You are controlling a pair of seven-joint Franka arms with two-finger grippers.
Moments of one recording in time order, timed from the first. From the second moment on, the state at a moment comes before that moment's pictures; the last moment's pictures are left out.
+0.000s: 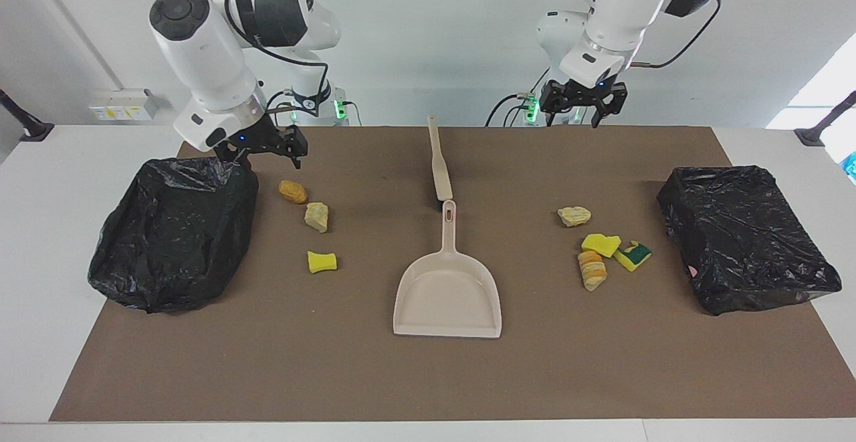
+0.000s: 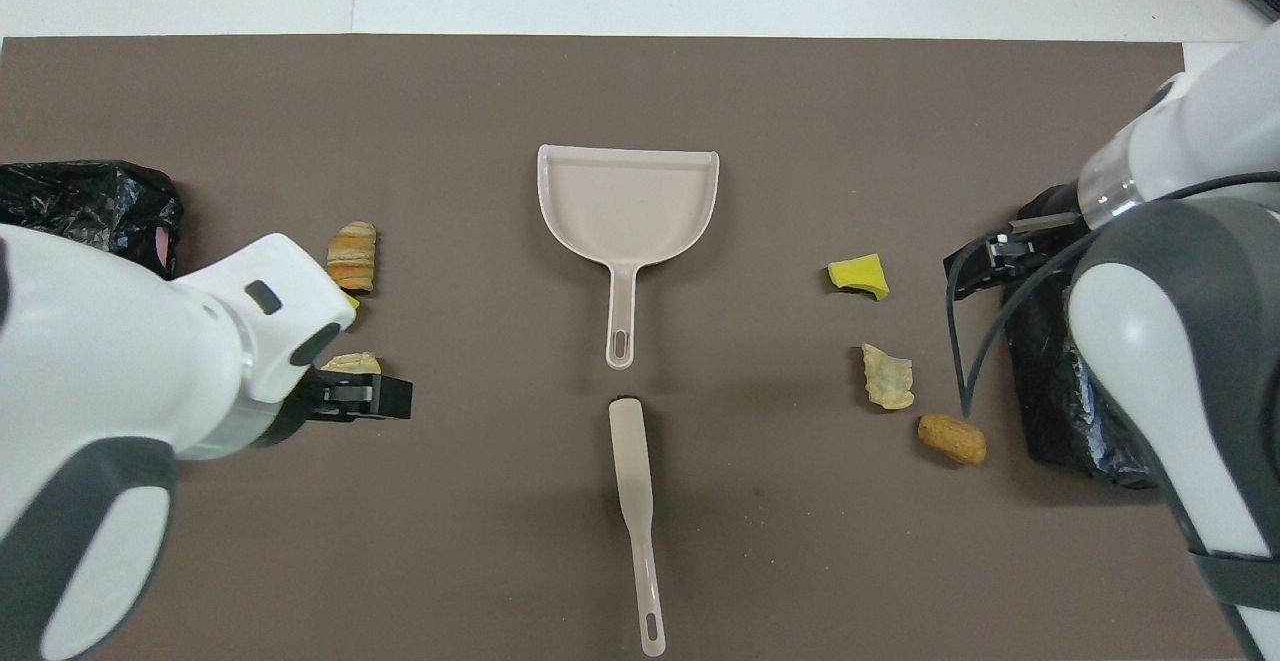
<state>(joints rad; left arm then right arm) -0.33 -0.20 -0.10 -1.91 -0.05 1.68 -0.34 0.01 0.15 0.14 -1.56 0.01 1.58 0.03</state>
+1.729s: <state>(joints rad) -0.92 0.00 -0.11 -2.31 -0.11 2.24 -0.80 0.19 0.35 0.15 -1.55 0.02 1.88 0.25</state>
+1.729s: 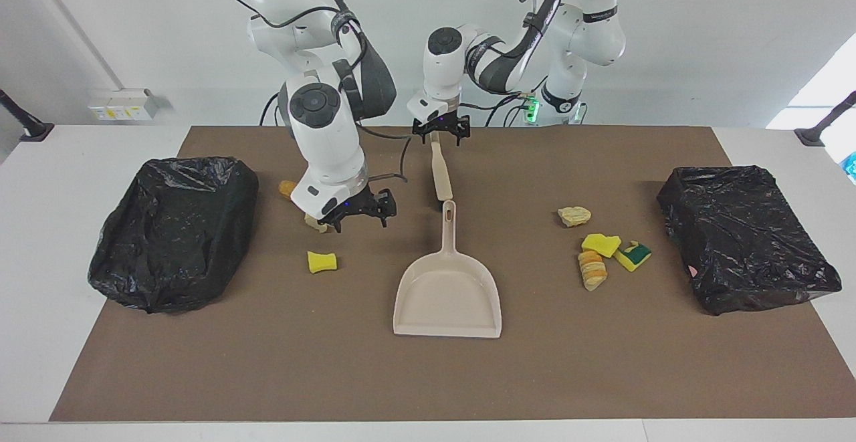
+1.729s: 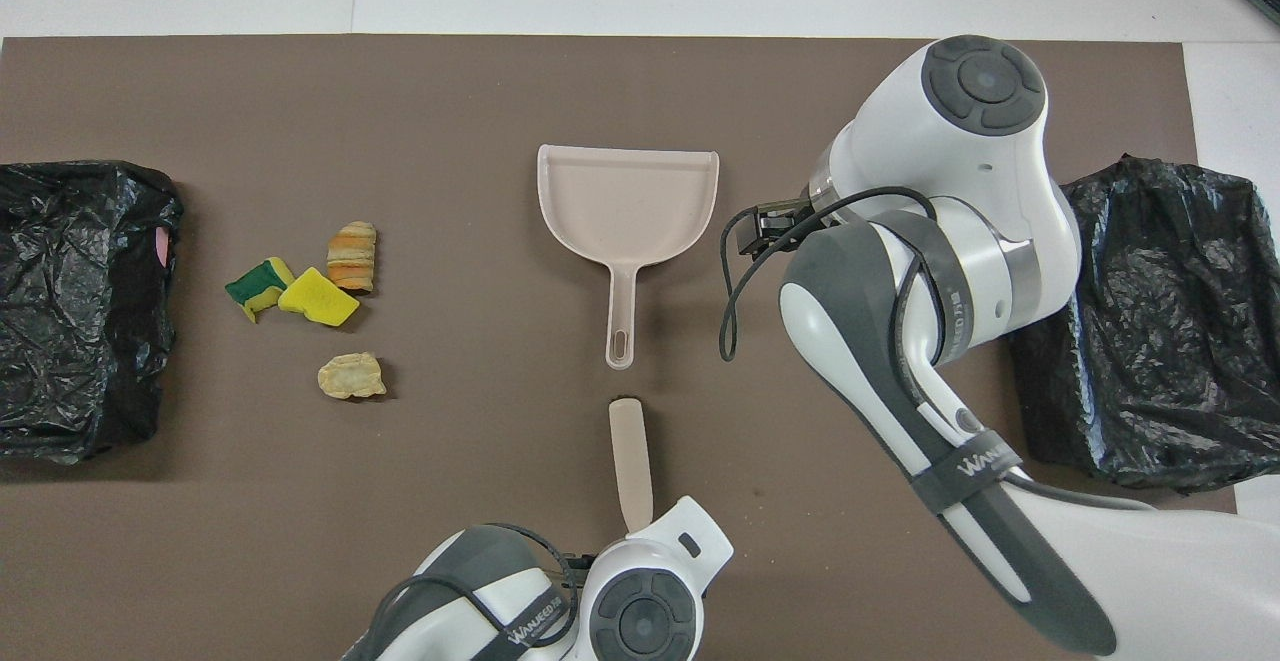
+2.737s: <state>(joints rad) -0.92 0.01 -0.07 -2.28 -0.11 2.12 -0.81 0.19 0.35 0.15 -1.55 0.02 1.88 0.25</state>
